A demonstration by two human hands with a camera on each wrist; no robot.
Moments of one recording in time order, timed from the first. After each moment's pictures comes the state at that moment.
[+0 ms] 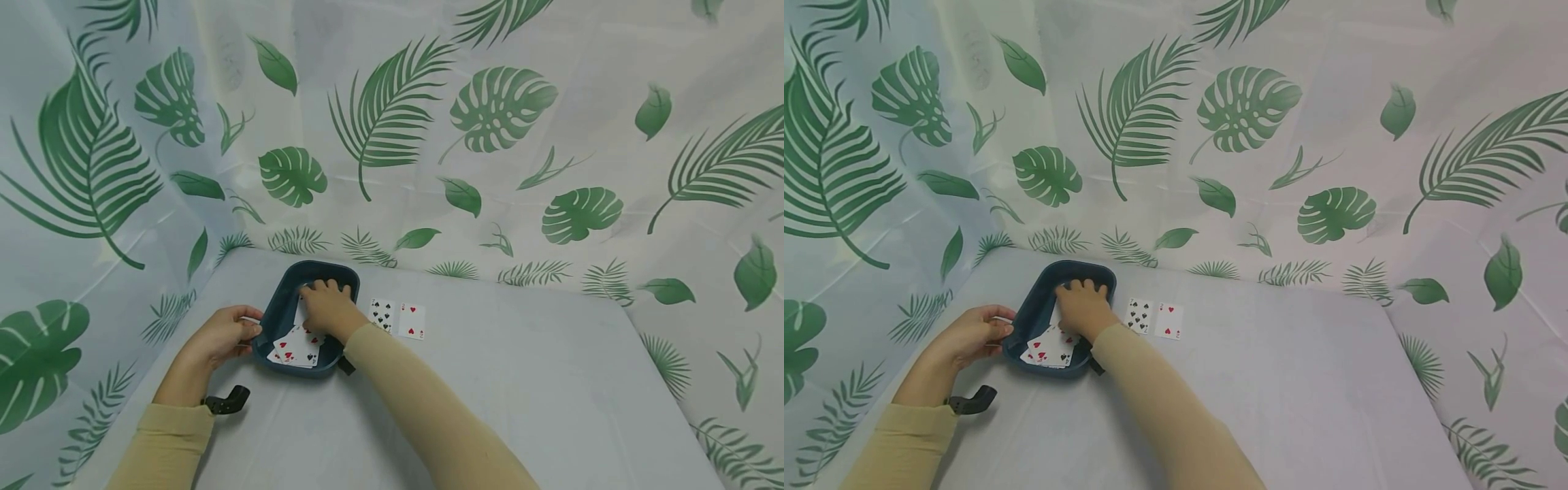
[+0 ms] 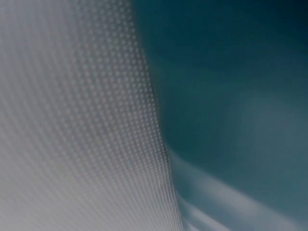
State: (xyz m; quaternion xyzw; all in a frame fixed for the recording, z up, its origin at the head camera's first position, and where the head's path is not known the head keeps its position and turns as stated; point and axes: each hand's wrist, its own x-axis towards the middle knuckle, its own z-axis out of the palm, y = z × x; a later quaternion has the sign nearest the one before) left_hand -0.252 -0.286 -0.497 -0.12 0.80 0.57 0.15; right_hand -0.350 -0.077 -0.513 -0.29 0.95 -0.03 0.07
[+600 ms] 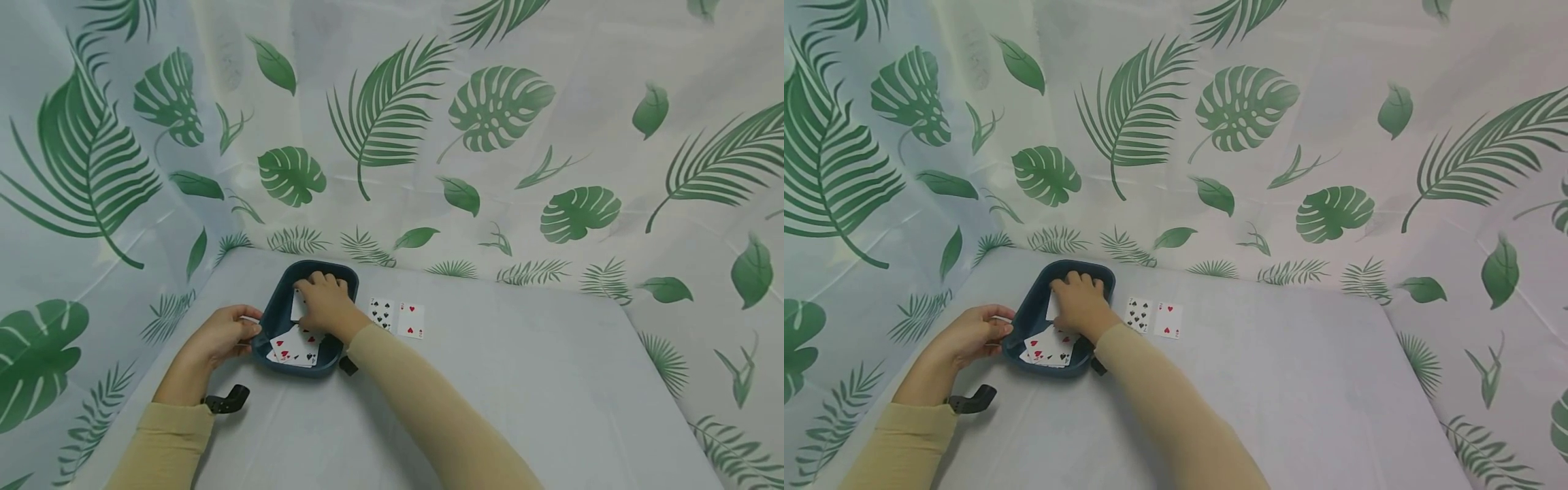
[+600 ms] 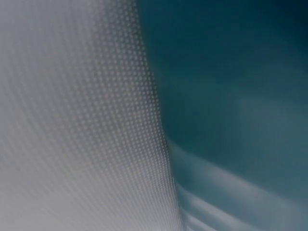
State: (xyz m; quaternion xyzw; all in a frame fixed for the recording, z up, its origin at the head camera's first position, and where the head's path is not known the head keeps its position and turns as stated) left_hand -0.253 -0.284 -0.498 -0.12 0.80 0.57 0.15; right_hand -0.347 -0.071 -0.505 -0.31 0.95 -0.08 0.03
